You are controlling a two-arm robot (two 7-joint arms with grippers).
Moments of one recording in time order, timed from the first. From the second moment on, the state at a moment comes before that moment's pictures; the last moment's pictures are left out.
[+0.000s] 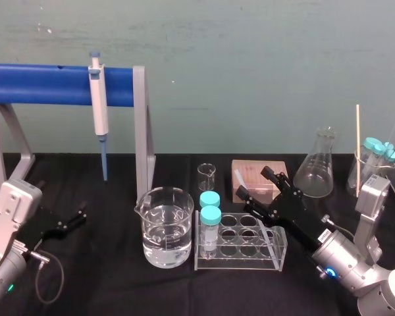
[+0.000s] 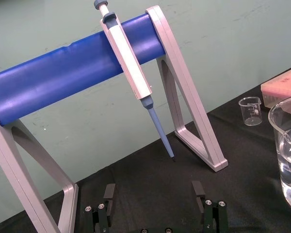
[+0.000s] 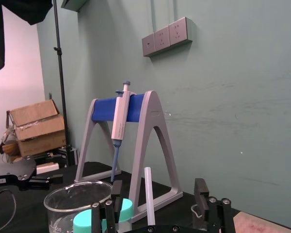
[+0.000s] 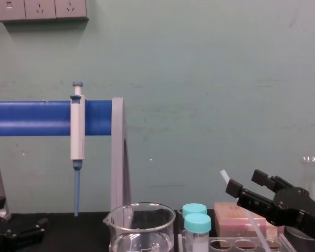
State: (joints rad) left arm -0.20 0.60 0.45 -1.41 -0.25 -0.12 0.03; right arm 0.41 0.24 -0.28 -0.90 0.58 -0.50 0.83
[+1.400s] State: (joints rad) left arm -0.20 0.60 0.45 -1.41 -0.25 -0.12 0.03; right arm 0.21 0.23 -0.09 -1.22 0.35 -0.15 0.21
